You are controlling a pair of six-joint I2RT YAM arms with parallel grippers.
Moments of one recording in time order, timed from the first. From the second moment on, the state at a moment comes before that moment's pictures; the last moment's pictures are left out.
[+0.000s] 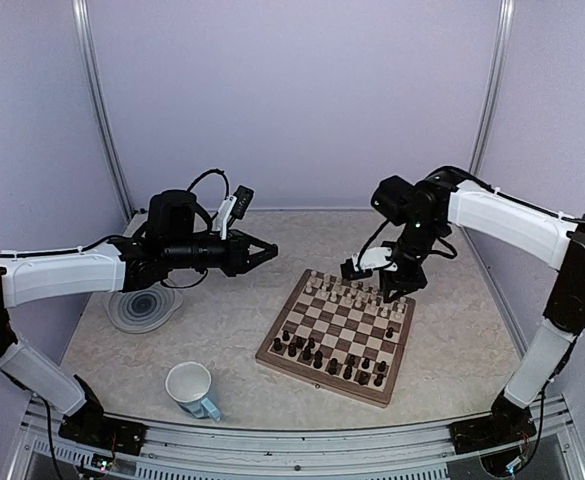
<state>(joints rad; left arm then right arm) -0.70 1.46 0.97 0.19 0.46 -0.26 0.68 1.73 1.56 -1.26 -0.10 -0.97</state>
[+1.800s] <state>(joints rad) -0.70 1.48 0.97 0.19 0.51 -0.26 0.54 1.62 1.08 -0.80 -0.26 -0.84</state>
